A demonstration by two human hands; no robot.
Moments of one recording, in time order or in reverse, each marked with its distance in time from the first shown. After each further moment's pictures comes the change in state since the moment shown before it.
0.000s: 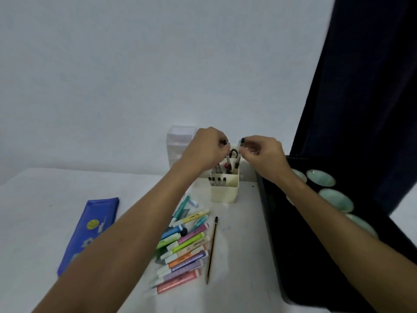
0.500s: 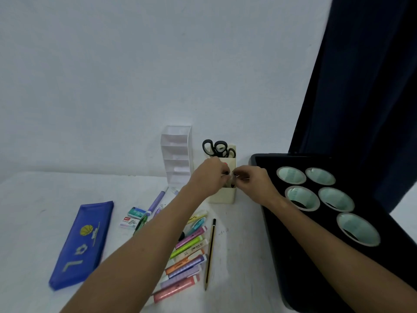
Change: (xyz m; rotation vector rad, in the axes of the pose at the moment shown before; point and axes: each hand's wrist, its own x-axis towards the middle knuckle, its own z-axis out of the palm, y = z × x) left_hand -0.002 -0.038 0.084 0.117 -0.211 0.080; right_hand -0.029 0.059 0.036 -0.084 -0.194 0.081
